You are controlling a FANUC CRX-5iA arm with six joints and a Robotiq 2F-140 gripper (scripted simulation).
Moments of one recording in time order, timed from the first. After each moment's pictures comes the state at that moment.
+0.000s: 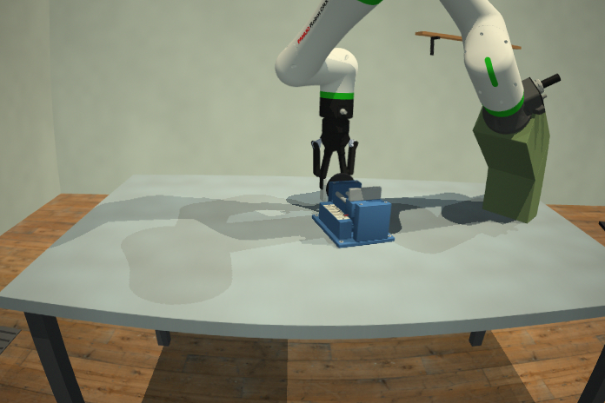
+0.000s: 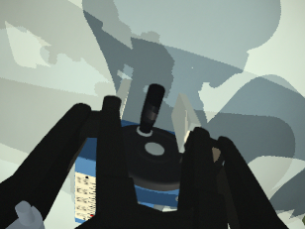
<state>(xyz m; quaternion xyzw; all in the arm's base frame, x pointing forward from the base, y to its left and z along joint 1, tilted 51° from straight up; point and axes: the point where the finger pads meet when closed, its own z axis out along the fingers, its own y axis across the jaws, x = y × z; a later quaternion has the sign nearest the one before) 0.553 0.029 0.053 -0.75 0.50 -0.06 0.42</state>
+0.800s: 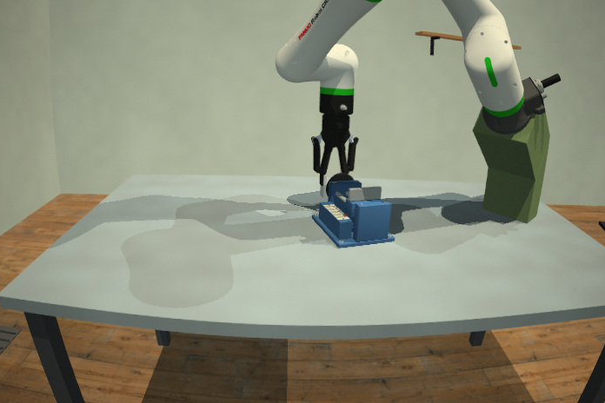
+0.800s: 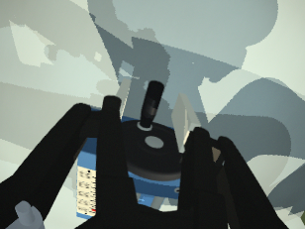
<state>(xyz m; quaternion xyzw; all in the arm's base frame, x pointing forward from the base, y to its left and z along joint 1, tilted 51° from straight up) 0.547 0.022 0.060 -0.75 0.50 -0.07 0.42</state>
